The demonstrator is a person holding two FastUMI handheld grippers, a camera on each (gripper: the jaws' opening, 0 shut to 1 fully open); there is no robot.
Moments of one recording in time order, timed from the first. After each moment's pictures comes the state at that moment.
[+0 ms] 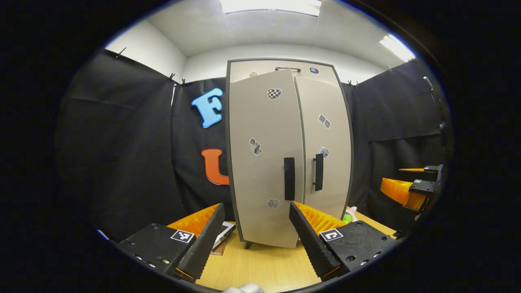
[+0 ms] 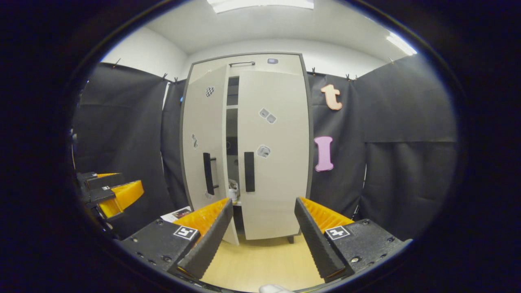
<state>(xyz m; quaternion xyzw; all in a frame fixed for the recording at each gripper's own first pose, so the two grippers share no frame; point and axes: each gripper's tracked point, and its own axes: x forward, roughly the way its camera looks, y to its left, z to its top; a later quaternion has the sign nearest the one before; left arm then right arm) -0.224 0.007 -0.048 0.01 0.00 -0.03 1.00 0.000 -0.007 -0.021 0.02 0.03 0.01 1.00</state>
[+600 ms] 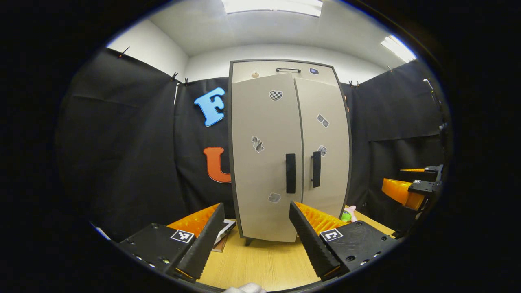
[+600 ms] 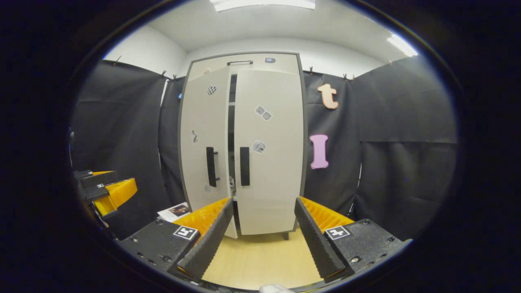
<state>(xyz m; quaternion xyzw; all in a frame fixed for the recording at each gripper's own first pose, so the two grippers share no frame) -0.238 0.016 -0.056 0.00 0.01 -0.02 1.00 -0.015 -0.012 -0.026 0.01 0.04 0.00 1.00</state>
